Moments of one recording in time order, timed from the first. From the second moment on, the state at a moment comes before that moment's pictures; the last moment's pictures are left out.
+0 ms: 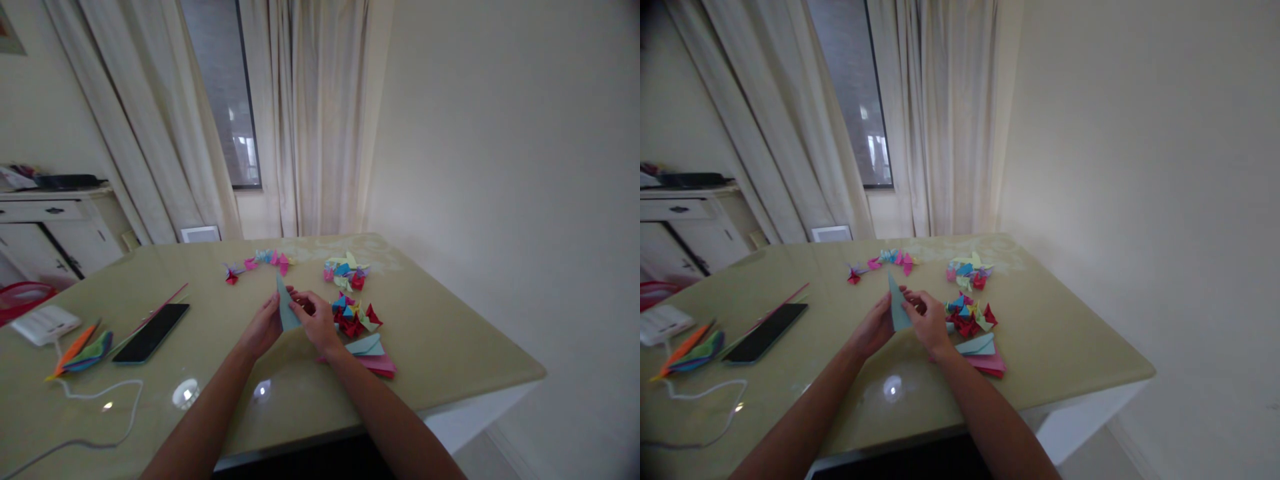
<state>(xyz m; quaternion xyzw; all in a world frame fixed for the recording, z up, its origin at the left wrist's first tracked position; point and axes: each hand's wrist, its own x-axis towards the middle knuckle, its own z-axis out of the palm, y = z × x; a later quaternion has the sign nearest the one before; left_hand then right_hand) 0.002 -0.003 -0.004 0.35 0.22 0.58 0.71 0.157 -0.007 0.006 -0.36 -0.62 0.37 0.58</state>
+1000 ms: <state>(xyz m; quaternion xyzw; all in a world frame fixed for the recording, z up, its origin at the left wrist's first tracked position) -0.004 0.008 -0.008 0.32 0.21 0.68 0.63 0.157 -0.013 0.011 -0.37 -0.68 0.24 0.58</state>
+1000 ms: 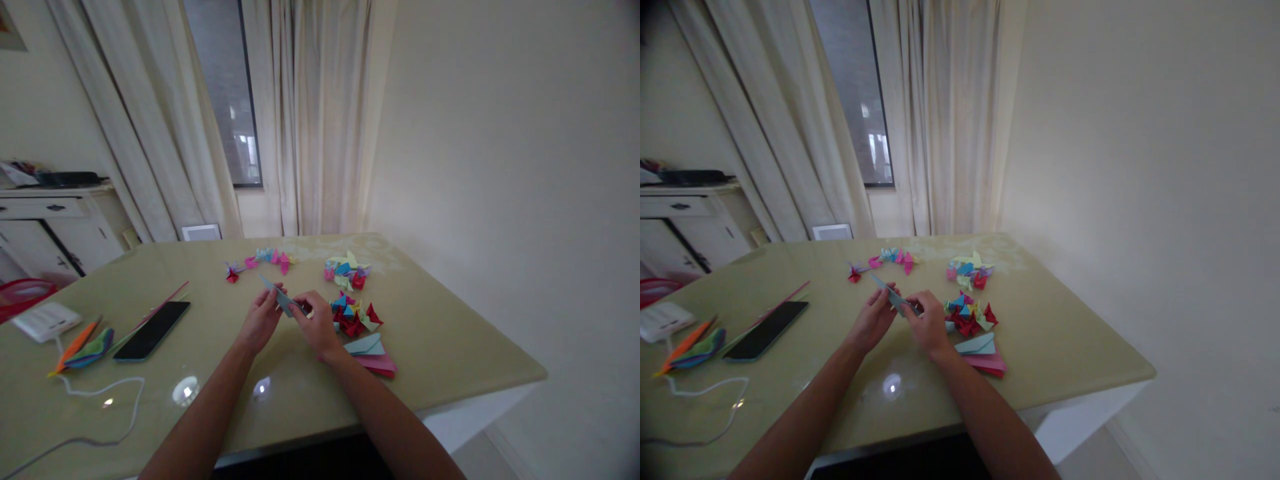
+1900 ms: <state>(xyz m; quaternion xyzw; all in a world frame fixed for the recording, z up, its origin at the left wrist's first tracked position) 0.004 -0.005 0.008 0.42 0.28 0.65 0.57 0.159 -0.020 0.020 -0.36 -0.65 0.23 0.62</state>
